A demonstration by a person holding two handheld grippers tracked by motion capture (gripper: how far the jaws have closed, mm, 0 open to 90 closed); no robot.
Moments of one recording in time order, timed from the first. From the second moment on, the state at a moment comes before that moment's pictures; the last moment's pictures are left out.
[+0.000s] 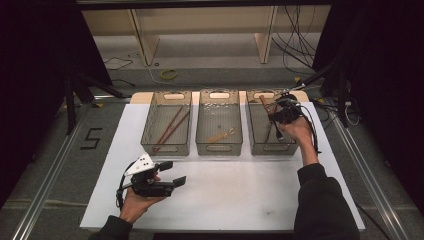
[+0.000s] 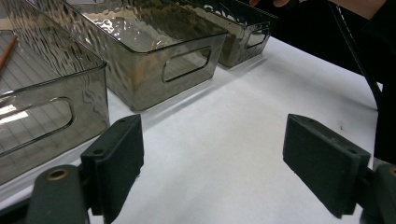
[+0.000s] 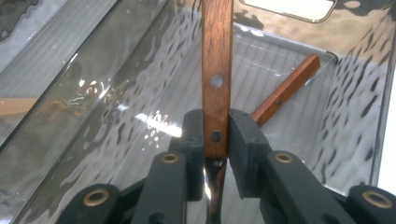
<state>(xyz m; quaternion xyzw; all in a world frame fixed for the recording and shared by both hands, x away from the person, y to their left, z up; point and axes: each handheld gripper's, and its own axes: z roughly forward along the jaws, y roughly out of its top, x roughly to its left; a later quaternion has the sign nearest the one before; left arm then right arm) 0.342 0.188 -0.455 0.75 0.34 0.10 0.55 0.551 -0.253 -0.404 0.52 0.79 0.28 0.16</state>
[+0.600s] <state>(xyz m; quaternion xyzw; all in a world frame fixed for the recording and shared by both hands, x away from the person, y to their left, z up) 0.342 0.188 -0.455 0.75 0.34 0.10 0.55 0.548 -0.252 -0.395 0.52 0.78 0.31 0.14</state>
